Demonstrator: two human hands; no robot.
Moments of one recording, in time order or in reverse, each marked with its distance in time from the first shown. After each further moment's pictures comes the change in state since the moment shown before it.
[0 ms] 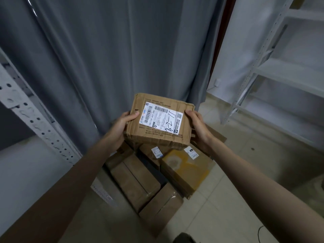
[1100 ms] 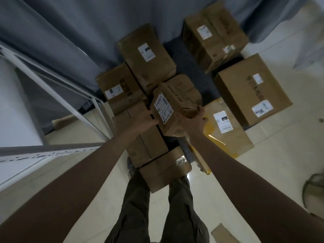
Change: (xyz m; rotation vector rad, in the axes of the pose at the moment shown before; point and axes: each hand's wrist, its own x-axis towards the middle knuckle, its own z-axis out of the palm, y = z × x) left_hand 0.324 -0.272 -0.050 0.611 0.139 -0.608; right_hand 0.351 0.246 0.043 -0.286 0.104 0.453
